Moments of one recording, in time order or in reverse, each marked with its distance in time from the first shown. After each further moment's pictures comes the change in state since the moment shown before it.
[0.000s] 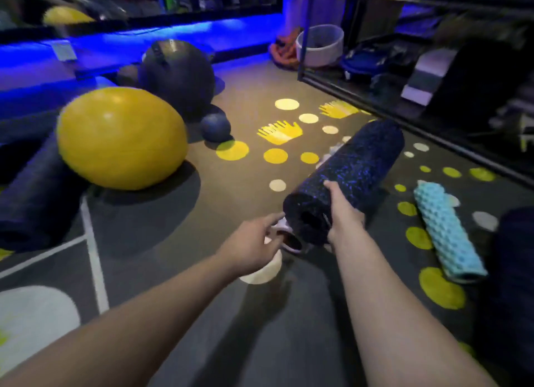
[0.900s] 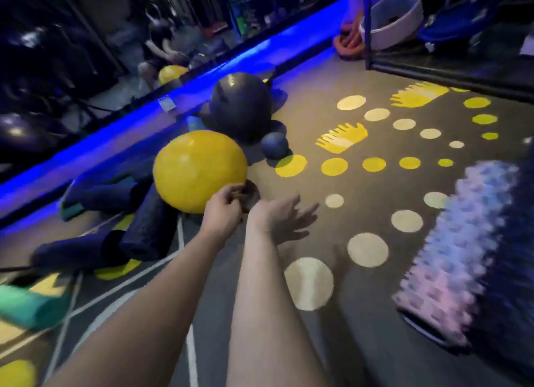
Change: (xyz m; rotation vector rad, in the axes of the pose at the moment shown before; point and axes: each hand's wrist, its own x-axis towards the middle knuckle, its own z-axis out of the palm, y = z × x) left_hand 0.049 0.006 -0.109 -0.179 0.595 -0.473; right_hand -0.126 -0.017 0.124 -0.425 -0.271 -0.162
